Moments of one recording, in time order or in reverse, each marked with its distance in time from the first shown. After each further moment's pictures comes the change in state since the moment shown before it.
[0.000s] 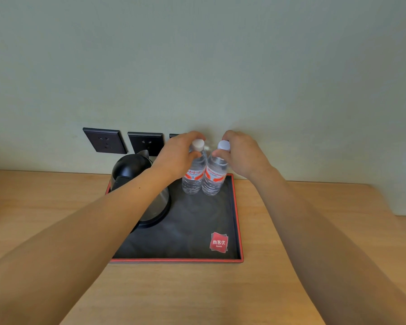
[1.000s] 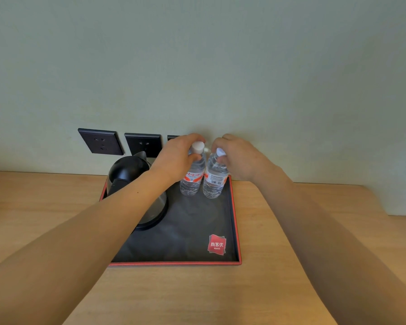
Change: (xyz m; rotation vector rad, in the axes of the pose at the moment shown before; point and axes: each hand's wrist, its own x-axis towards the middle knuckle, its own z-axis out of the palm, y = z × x) left_hand 0.003 -0.002 0.001 -0.007 -0.021 0.010; right_hand 0.000 -0.004 -0.010 -0.183 -0.199 -0.169
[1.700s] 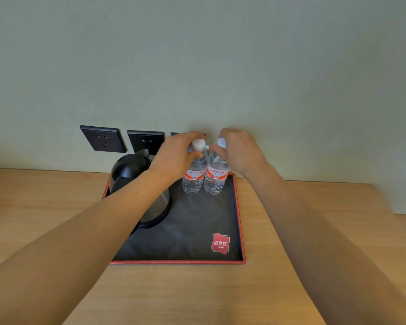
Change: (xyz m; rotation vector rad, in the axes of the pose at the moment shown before) left_hand -0.001 -0.009 0.000 0.013 0.070 0.014; right_hand 0.019 -0.007 0.014 -0.008 0.237 0.125
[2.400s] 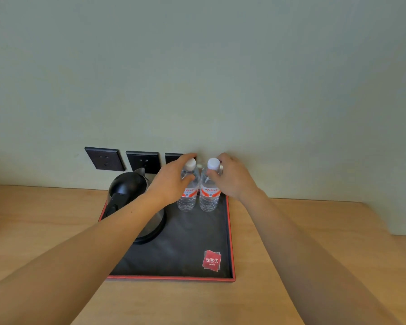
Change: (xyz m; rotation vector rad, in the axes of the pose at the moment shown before) left_hand -0.010 0.004 0.010 -0.048 -0.055 -0.099; right_hand -0.017 0.022 0.004 0.337 -0.034 0.108
